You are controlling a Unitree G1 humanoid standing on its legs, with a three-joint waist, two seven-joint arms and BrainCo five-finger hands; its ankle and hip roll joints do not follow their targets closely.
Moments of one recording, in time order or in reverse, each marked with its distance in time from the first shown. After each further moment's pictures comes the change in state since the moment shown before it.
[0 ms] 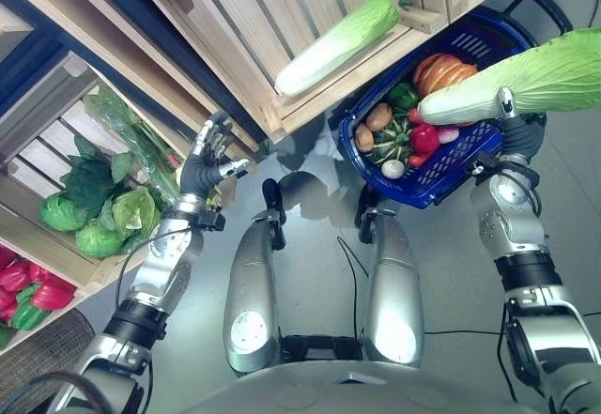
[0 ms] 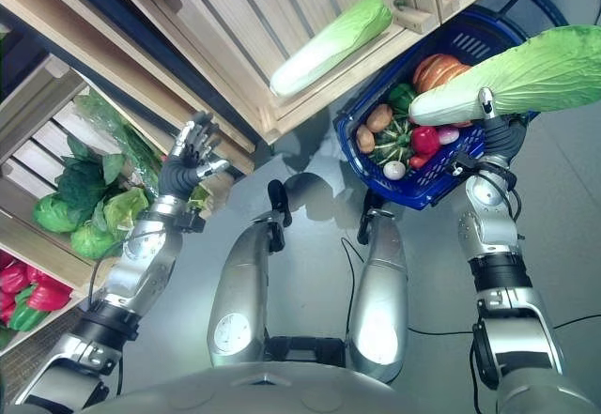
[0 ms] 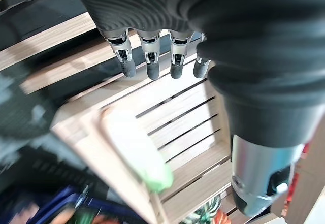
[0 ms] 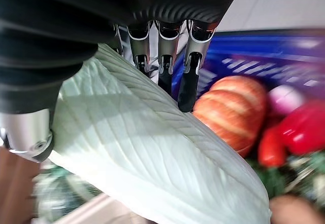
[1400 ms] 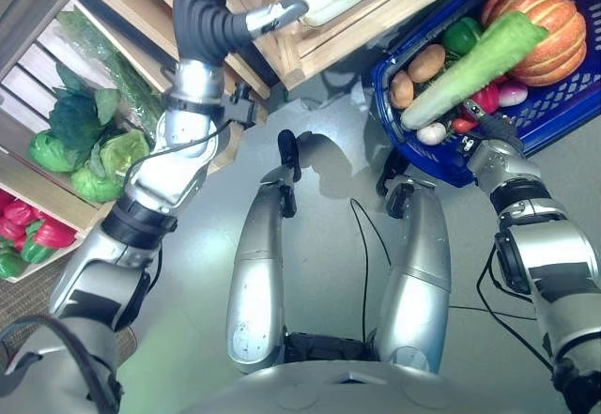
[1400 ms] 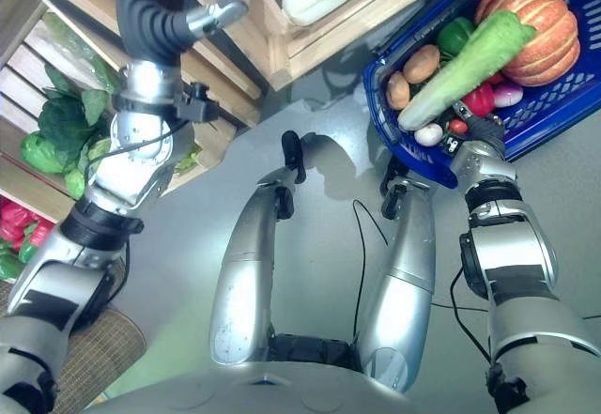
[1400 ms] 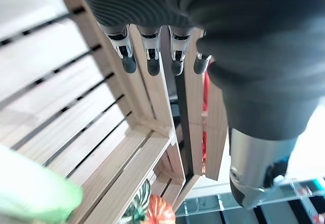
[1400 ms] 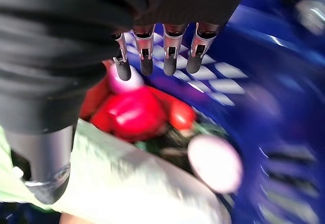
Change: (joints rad) left arm -0.599 0.069 -0.138 -0.220 0.250 0.068 0.371; right arm -0.441 0.014 0.186 0.582 0.075 0.241 0.034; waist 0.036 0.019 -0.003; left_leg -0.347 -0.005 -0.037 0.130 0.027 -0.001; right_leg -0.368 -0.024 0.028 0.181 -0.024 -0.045
